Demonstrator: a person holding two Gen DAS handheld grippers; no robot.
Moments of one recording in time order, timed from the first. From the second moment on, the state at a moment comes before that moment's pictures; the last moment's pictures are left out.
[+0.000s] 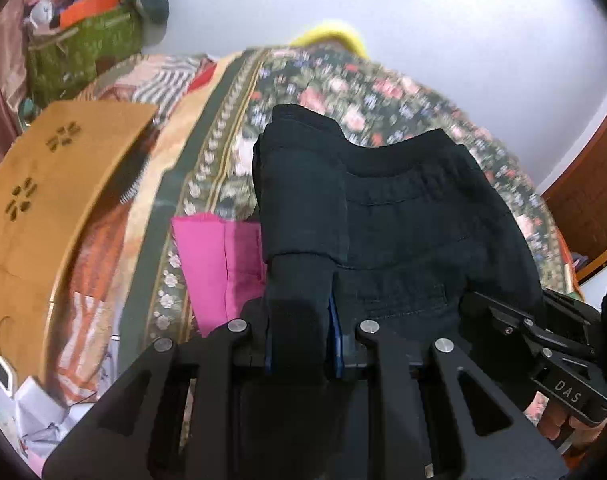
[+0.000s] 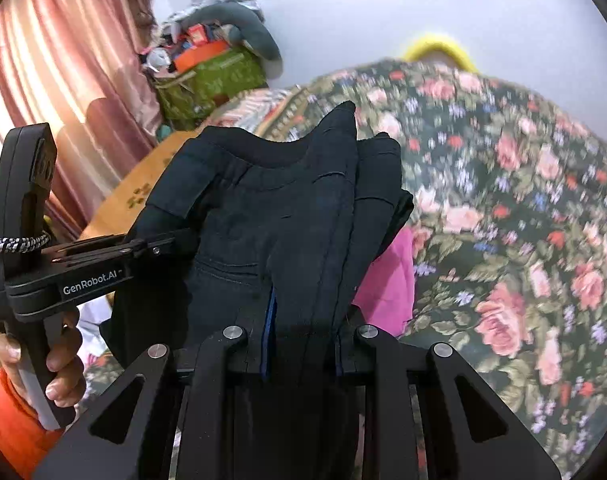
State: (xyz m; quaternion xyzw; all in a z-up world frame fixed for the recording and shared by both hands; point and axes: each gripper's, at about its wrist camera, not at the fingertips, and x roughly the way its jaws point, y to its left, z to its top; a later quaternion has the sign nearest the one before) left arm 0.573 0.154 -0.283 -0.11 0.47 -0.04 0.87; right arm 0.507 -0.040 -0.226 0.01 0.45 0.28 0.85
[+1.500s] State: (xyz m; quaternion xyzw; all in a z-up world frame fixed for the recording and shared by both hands) left arm 0.187 0.063 0.003 0.03 0.15 0.00 0.99; right arm 0.171 -0.136 0.020 0.01 0.12 0.29 0.95
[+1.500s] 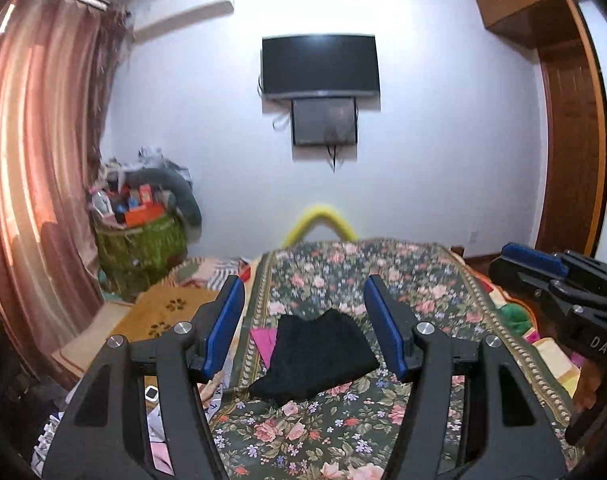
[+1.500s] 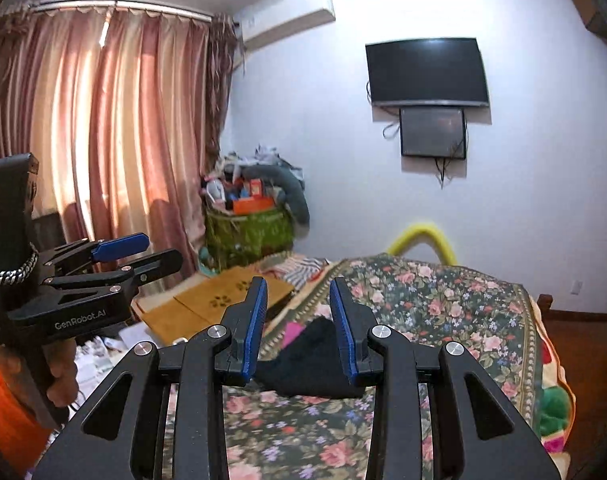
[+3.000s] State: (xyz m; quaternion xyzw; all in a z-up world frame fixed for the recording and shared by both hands) left arm 0.125 0.056 -0.008 0.00 0.13 0.01 0.99; right arm 0.117 -0.155 0.009 0.02 0.12 0.22 0.97
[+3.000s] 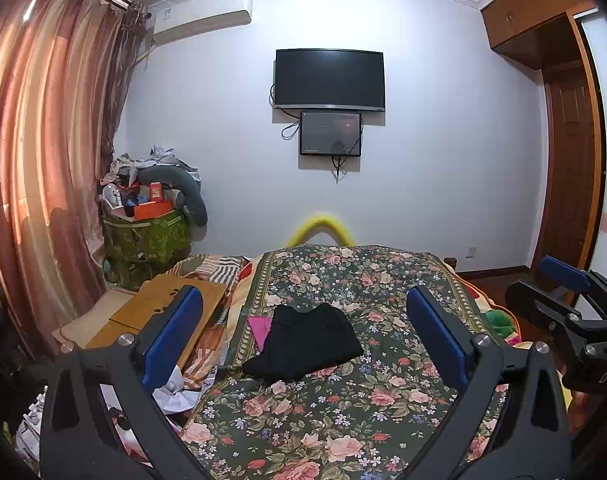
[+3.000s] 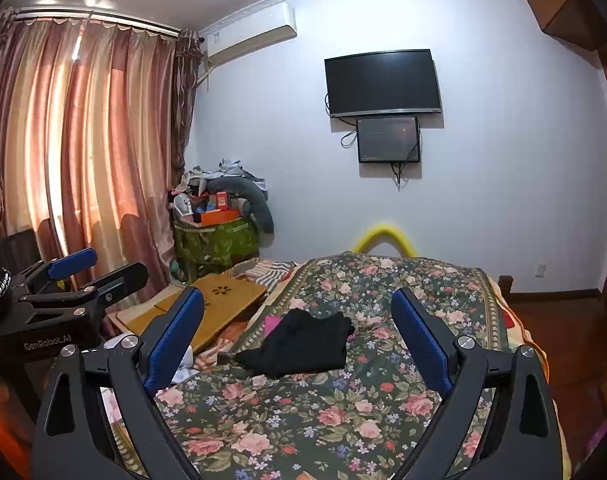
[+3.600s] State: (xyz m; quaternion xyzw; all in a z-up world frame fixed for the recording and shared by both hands) left arm 0.124 0.058 -0.005 -0.01 0.13 0.00 0.99; right arm 0.116 -0.159 0.011 0.02 0.12 0.20 0.97
